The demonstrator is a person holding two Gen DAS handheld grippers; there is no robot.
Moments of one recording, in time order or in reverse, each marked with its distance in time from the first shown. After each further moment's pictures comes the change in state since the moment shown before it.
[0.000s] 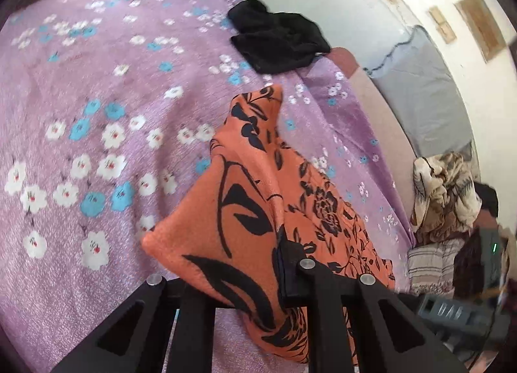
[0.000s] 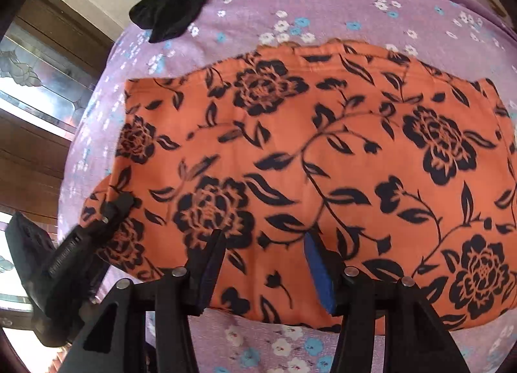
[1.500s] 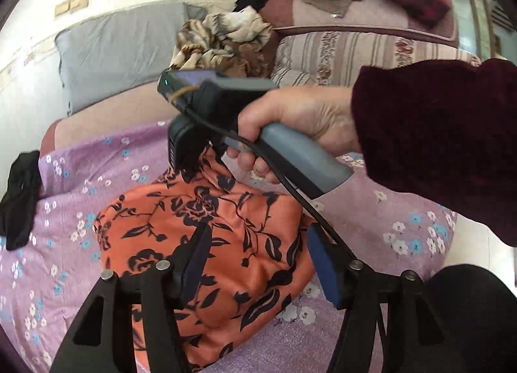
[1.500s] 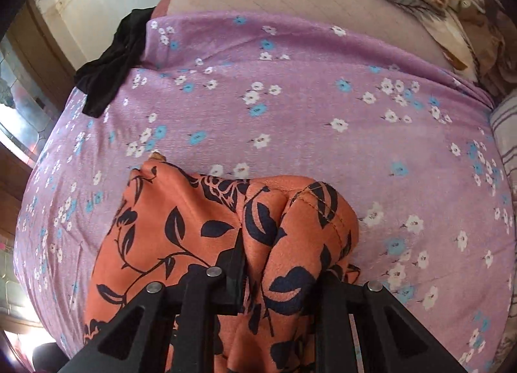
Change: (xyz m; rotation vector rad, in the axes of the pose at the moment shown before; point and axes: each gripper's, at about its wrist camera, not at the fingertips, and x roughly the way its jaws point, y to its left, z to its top) left arm -0.004 -0.240 -0.193 1.247 0.033 -0.392; right arm -0.052 -0.201 0.084 -0.048 -0.185 -0.232
